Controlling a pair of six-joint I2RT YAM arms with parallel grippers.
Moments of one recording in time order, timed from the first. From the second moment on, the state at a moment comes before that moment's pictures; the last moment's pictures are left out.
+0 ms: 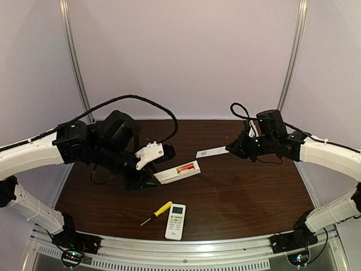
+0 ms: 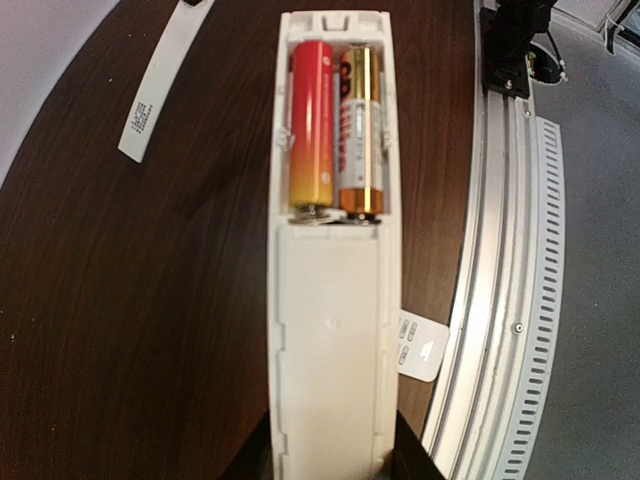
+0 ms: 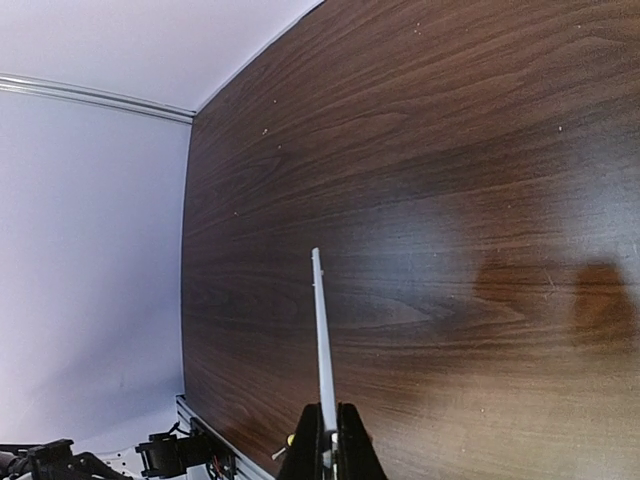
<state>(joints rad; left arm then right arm) -1.12 1.30 1.26 -0.82 0.13 0.17 0.57 1.25 0.93 -0.28 -0.26 0.97</state>
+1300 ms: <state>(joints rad) -1.12 1.32 1.25 -0.83 0.04 0.21 0.43 1.53 1.00 -0.36 -0.47 0.77</state>
